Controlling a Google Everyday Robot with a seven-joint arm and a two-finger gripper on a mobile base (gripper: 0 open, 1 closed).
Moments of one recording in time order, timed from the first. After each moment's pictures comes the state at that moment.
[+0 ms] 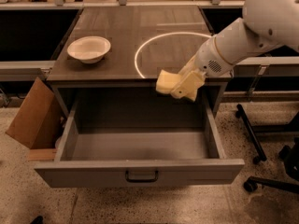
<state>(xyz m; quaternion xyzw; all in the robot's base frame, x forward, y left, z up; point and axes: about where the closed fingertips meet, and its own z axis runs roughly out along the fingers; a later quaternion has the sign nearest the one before) 0.586 -0.104 0.863 -0.54 0.77 0.15 0.29</state>
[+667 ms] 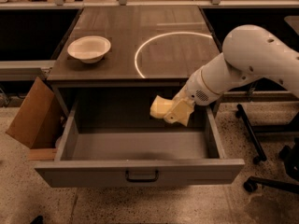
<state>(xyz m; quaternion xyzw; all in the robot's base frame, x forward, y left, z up) 0.550 -0.088 0.790 -0.51 0.80 0.16 0.25</state>
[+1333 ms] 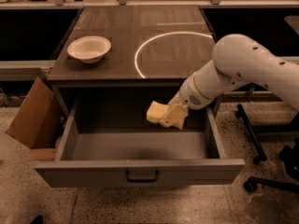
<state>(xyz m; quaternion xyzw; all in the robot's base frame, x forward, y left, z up) 0.555 -0.080 0.764 -0.52 0.80 0.16 0.24</state>
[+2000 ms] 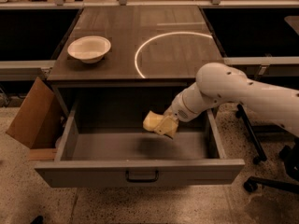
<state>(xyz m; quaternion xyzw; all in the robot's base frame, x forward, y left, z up) 0.582 -0.066 0.687 -0.50 0.82 0.15 0.24</state>
